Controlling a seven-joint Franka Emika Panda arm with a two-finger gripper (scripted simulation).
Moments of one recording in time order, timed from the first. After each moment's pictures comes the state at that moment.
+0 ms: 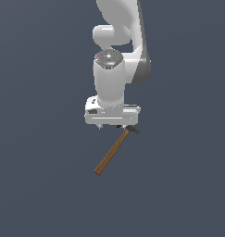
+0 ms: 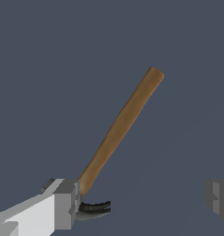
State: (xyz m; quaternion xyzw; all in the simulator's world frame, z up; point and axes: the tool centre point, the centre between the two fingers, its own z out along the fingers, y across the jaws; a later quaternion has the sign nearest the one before) arm 0.014 0.000 0.185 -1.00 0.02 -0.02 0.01
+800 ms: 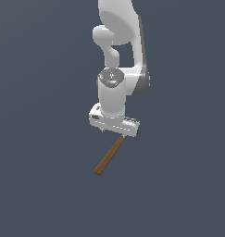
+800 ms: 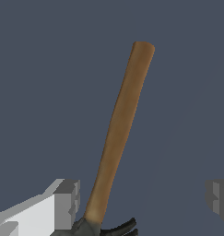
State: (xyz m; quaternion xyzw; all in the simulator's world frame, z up) arm 0.013 0.006 0.136 -0.99 0.16 -0.01 0.01
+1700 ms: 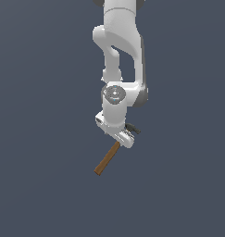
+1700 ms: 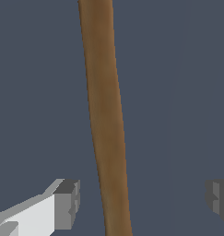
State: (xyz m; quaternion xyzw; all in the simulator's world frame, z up) arm 0.006 0.010 0.073 -0.94 0.35 0.00 0.00
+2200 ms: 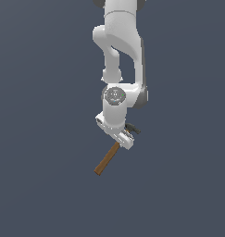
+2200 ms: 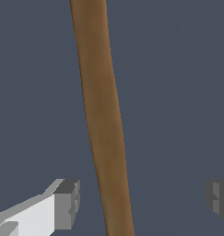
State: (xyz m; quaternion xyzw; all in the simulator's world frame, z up) arm 0.005 0.010 0.066 -0.93 0.37 0.00 0.00
